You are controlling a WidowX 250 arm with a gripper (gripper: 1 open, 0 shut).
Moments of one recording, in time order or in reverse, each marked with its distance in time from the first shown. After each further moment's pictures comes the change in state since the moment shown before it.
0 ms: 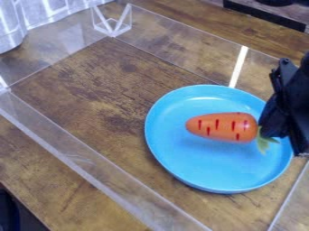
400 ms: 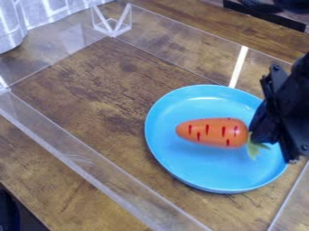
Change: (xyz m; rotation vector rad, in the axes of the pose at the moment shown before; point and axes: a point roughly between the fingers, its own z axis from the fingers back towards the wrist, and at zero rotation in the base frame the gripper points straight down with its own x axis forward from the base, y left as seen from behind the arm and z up) arm -0.008 -0.007 0.009 0.005 -0.004 -0.001
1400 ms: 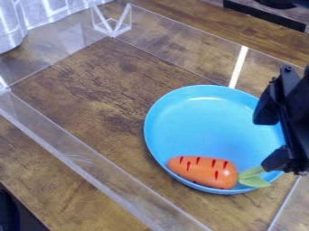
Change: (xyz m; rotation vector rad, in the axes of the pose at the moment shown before) arm -0.001 -0.015 0.007 0.003 -0.005 -0.026
